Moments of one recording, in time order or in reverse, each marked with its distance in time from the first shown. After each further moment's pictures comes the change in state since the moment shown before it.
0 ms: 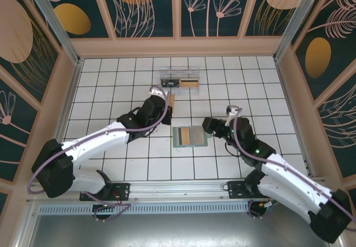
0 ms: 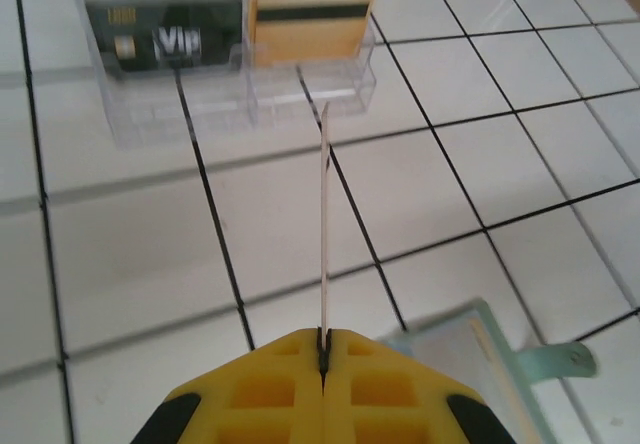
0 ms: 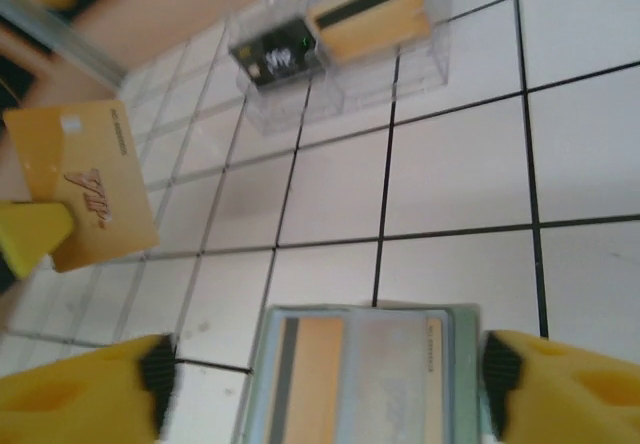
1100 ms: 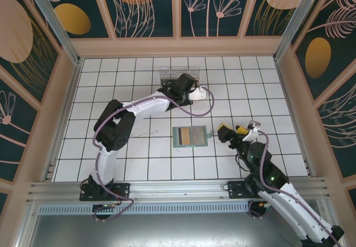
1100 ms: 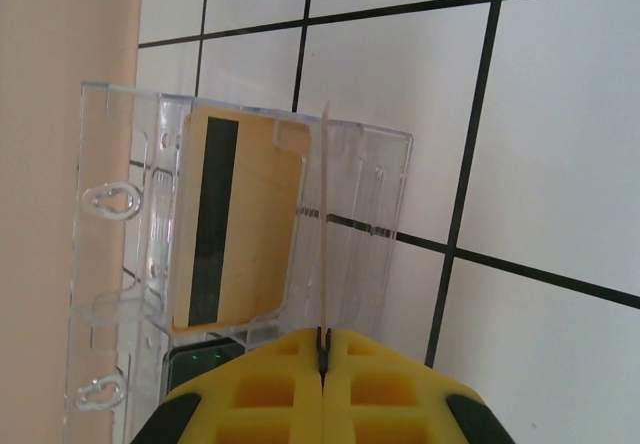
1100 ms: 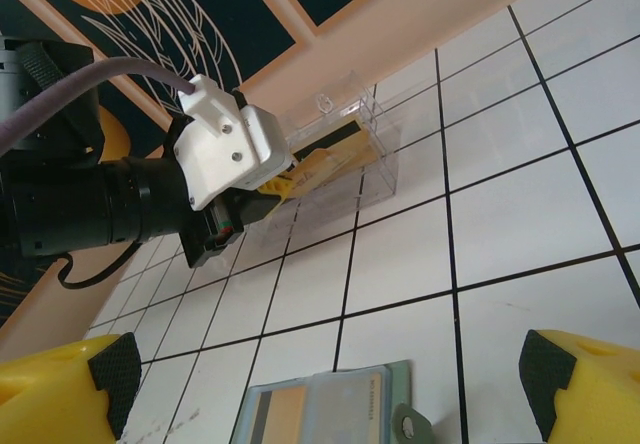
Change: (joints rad) left arm 0.072 0.722 0.638 -0.043 0.003 1.319; right arm 0.000 -0.611 -0.258 -0.104 0.172 0.005
